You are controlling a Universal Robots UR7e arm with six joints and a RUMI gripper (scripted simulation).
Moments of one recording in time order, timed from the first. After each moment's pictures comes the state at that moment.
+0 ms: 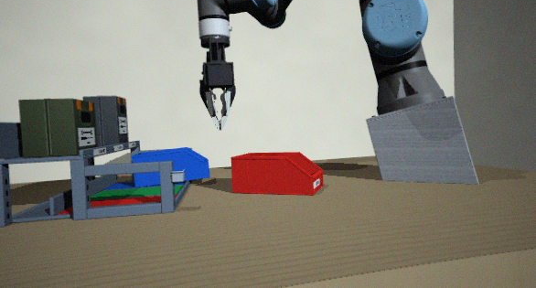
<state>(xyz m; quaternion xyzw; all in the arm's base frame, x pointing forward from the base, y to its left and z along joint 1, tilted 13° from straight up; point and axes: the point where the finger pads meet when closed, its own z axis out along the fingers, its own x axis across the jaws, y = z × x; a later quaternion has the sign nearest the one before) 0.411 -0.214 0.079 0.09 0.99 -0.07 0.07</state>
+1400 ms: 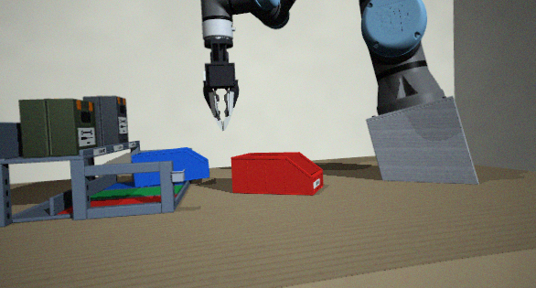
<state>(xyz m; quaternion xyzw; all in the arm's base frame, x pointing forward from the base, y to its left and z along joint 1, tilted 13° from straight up) 0.403 -0.213 0.076 0.13 0.99 -0.07 0.08</state>
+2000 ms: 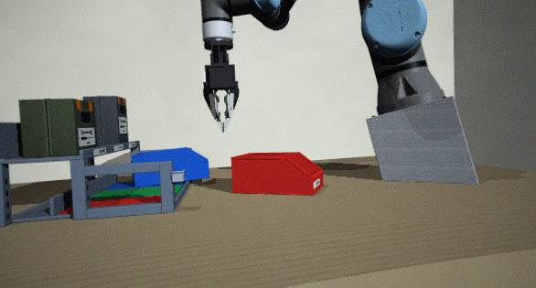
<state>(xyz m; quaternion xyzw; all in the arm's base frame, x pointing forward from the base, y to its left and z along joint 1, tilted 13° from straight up) 0.404 -0.214 0.072 0.13 0.99 -0.07 0.08</state>
